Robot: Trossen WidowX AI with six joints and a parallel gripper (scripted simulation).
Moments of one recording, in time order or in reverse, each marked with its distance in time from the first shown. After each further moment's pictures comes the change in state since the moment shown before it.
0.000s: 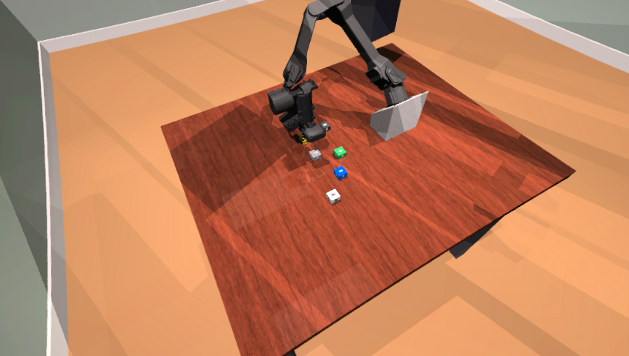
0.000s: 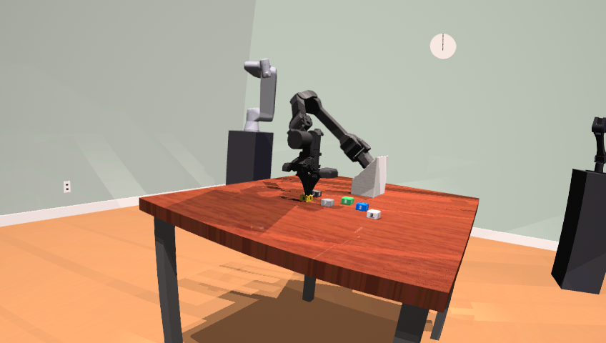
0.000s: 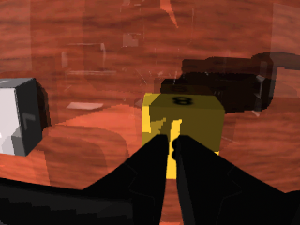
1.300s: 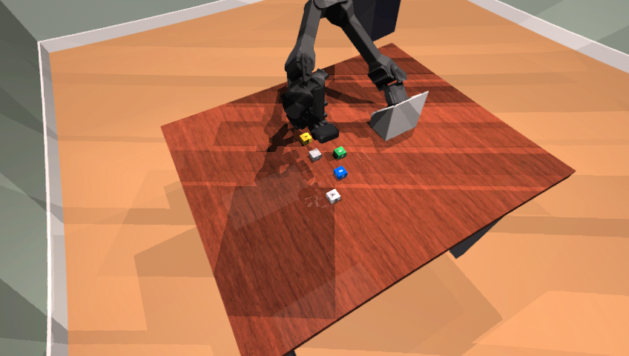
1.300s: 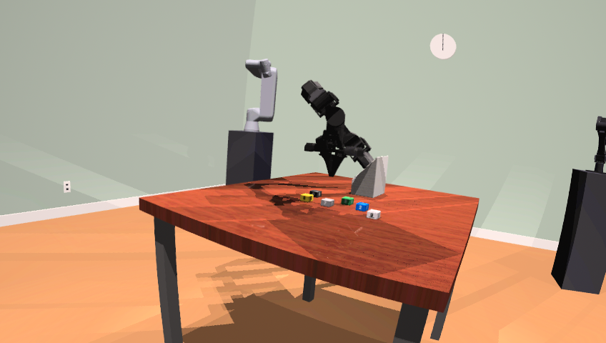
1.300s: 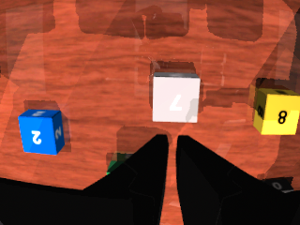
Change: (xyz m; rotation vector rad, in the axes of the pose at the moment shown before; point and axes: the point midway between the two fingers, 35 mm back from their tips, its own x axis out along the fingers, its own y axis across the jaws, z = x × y) arm -0.077 0.088 0.007 0.008 -0.024 0.023
